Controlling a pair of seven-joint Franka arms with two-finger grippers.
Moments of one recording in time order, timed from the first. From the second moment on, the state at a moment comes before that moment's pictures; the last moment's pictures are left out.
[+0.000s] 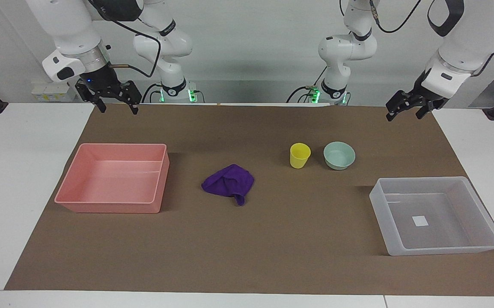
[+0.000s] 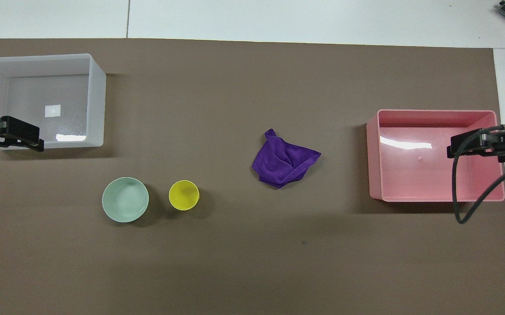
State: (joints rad) left arm 0.01 0.01 -0.06 -1.54 -0.04 1.47 -0.11; right arm 0.04 -0.04 -0.05 -1.60 0.01 1.53 0.09
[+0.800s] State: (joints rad) left arm 0.01 0.01 -0.06 -1.54 -0.04 1.47 -0.10; right arm 0.04 -0.04 -0.05 -1.60 0.01 1.53 0.09
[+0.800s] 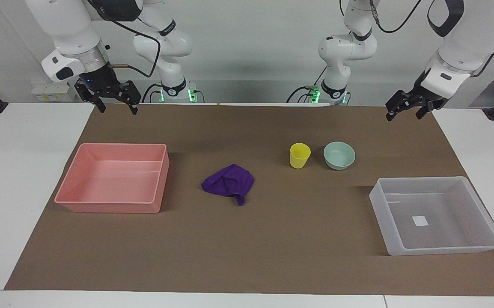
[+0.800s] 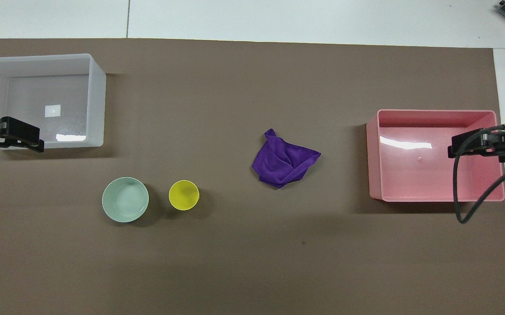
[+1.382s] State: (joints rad) left arm 0.00 -0.03 -0.07 -1.86 -0.05 1.56 -0.10; right arm 0.21 0.04 -0.03 -1.83 0.02 1.97 0.12
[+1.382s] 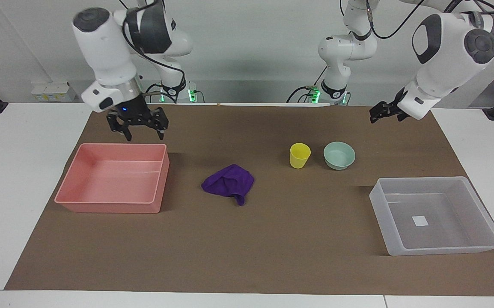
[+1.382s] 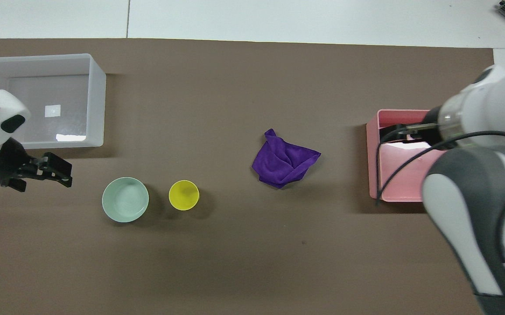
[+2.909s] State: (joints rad) left arm -0.02 -0.10 -0.06 -2.16 -0.10 1.82 -0.12; right arm 0.51 0.35 -0.03 -1.90 -0.01 2.37 0.45
